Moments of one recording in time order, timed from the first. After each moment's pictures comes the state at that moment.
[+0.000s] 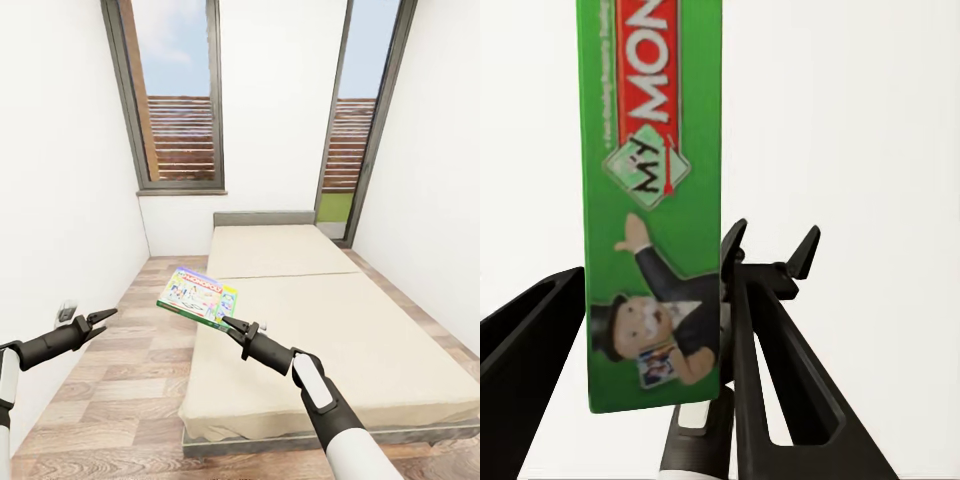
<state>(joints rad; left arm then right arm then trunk) -0.60 0.27 0.66 -1.07 0.12 1.02 -0.96 -0.57 0.17 0.04 -0.86 -1.00 0.87 0.65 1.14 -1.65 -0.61</state>
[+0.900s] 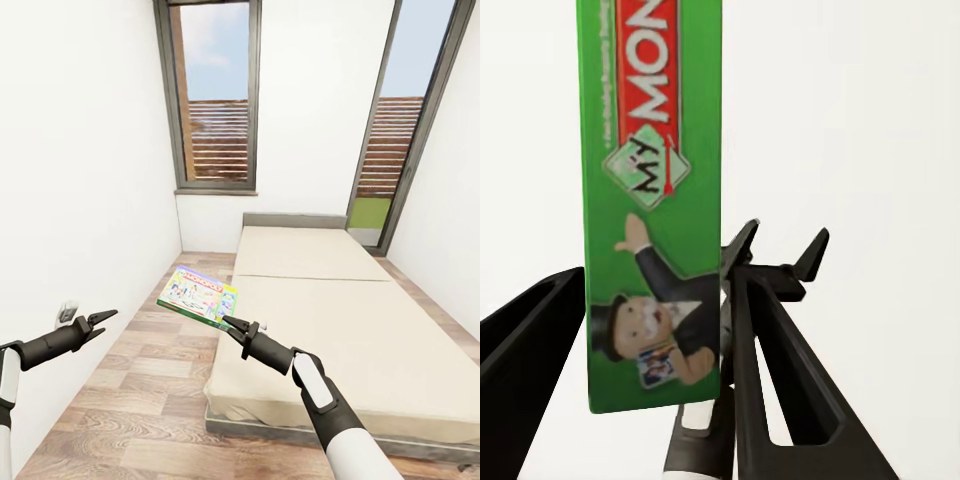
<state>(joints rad) -0.60 0.26 0.66 -1.07 0.12 1.02 -0.92 -0.57 0.17 0.04 -0.86 -1.01 0.87 0.65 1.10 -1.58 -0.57</state>
